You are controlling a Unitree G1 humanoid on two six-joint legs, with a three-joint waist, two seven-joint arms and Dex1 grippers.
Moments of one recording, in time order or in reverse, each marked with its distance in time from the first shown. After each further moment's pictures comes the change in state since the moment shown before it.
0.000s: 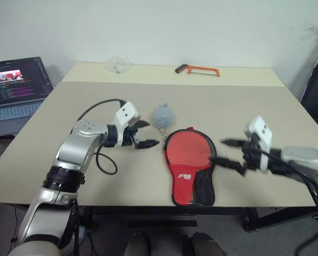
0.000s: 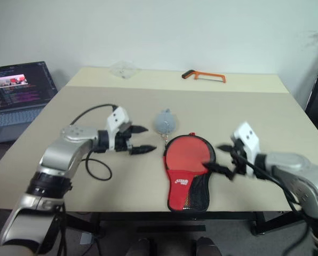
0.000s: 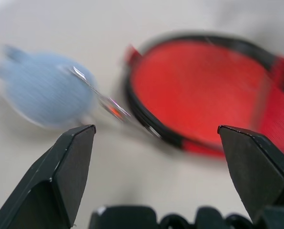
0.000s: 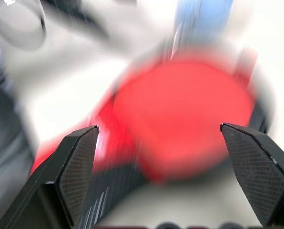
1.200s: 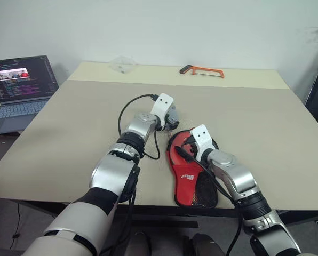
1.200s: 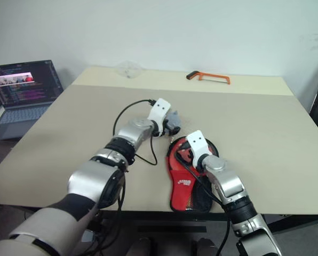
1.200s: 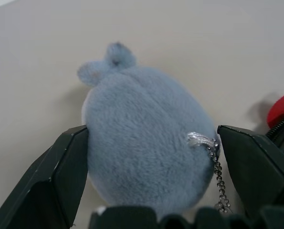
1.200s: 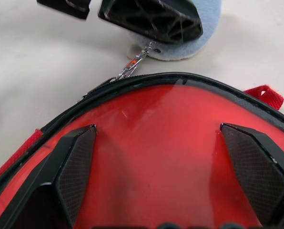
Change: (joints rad) left arm -0.508 -0.486 0.040 1.063 0.277 -0.242 0.589; right arm -0.071 0.523 0.266 0.532 -0.576 -0.317 -0.287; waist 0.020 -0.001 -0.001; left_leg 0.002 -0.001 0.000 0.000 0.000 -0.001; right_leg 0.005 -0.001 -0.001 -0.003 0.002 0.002
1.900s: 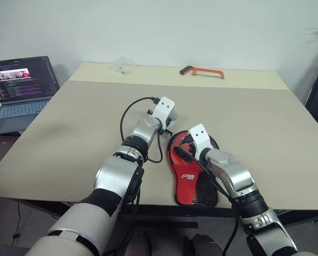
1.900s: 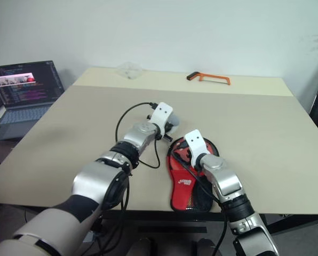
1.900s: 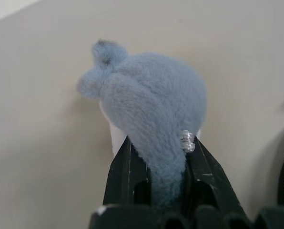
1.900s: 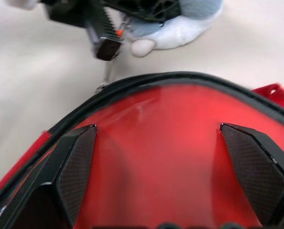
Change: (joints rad) left arm 0.005 -0.033 -0.003 0.059 0.096 -0.089 0.145; right arm -0.006 0.022 0.011 -0.022 -0.030 0.077 0.027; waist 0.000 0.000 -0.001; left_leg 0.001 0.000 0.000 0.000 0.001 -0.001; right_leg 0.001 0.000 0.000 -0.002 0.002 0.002
